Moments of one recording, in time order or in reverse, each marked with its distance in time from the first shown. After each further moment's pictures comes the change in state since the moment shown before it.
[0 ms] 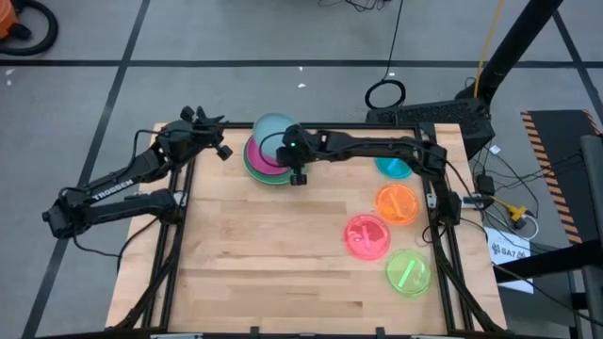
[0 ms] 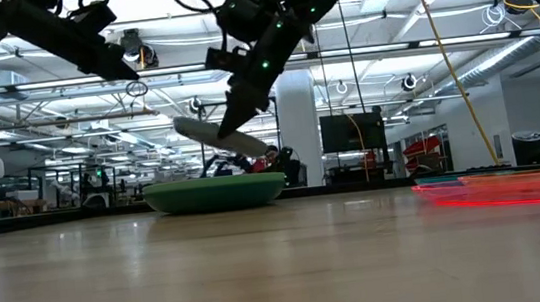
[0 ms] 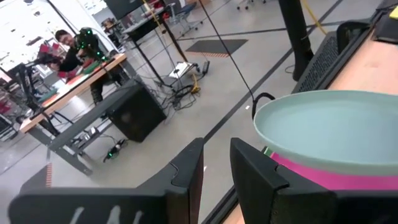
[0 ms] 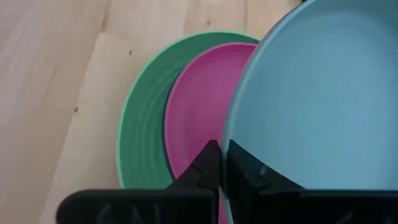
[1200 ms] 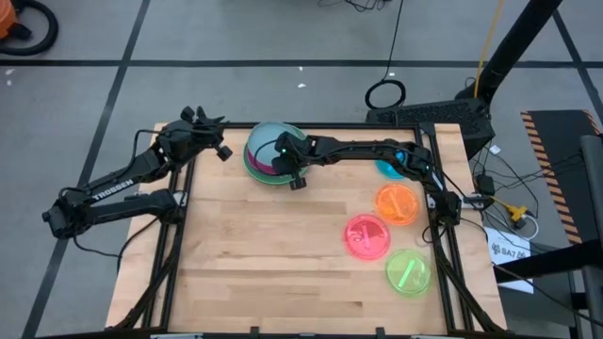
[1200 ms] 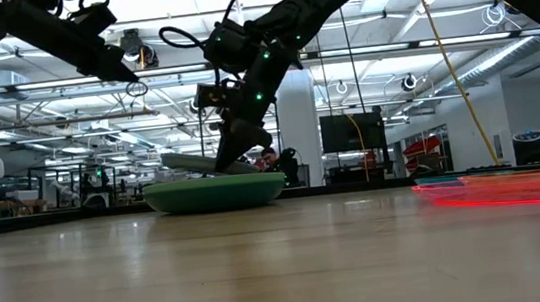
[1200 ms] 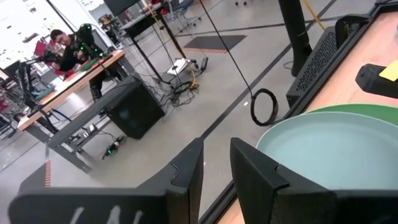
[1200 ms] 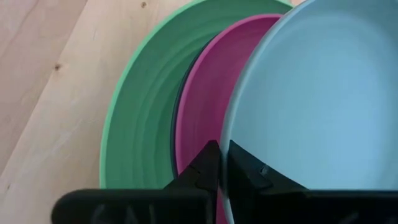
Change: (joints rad) left arm 0.002 0.000 0.000 -0.020 0.003 -0.003; right arm 0.000 0.141 0.076 -0.026 0.003 -0.166
